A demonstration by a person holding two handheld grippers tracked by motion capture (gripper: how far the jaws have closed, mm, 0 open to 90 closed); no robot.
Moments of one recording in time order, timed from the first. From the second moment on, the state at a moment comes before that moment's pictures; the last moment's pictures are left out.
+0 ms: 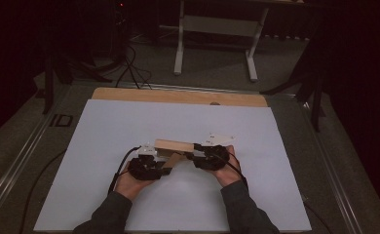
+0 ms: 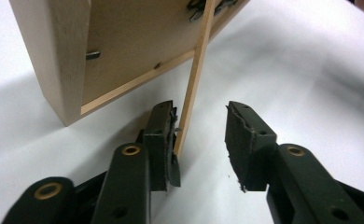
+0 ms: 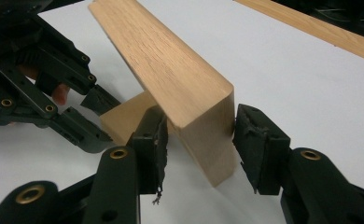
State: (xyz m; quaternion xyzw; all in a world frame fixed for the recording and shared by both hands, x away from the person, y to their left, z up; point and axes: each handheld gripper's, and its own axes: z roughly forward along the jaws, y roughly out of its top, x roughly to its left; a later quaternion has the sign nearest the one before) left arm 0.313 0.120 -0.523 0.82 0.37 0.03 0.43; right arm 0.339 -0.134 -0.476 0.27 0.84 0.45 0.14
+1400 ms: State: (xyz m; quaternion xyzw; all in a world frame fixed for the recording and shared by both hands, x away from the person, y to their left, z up) left arm 0.285 0.132 -0.499 0.83 0.34 0.11 0.43; right arm 0.313 -0.159 -0.463 0.24 0.83 0.49 0.13
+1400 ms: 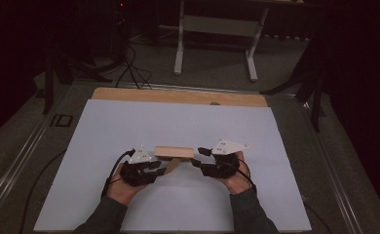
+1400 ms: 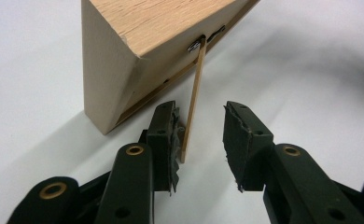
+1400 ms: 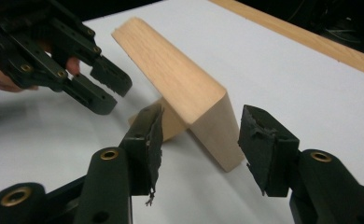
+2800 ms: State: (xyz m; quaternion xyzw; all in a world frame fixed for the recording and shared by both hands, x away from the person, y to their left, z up) left arm 0.290 0.128 -0.486 0.81 0.35 0.15 0.44; right arm 0.347 -0.149 -0.482 0.34 0.77 0.53 0.10
